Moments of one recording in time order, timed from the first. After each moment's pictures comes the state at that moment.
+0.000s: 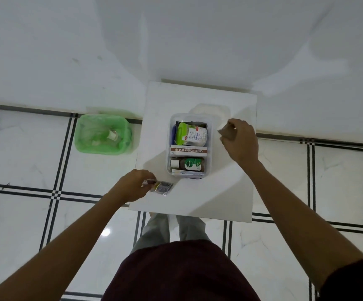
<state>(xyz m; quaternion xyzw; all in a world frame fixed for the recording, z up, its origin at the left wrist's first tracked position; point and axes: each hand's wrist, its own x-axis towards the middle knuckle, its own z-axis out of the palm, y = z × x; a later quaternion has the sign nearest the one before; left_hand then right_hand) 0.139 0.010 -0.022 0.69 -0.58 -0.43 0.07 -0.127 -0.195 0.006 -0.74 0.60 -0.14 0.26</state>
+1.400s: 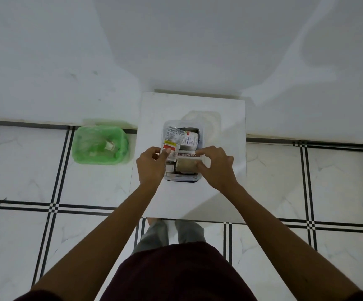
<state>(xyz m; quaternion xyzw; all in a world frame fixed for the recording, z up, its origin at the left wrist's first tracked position) 0.062 -0.064 0.026 0.83 -0.26 -0.33 0.36 -0.112 -0.122 0.037 -0.77 0.53 -0.10 0.34</state>
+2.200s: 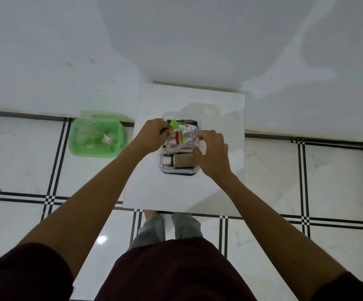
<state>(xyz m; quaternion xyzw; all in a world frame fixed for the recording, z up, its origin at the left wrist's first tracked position) 0.100 -0.118 0.041 0.71 -0.60 -0.33 0.17 -0.098 -0.127 0.034 -0.77 0.54 -0.15 0.30</state>
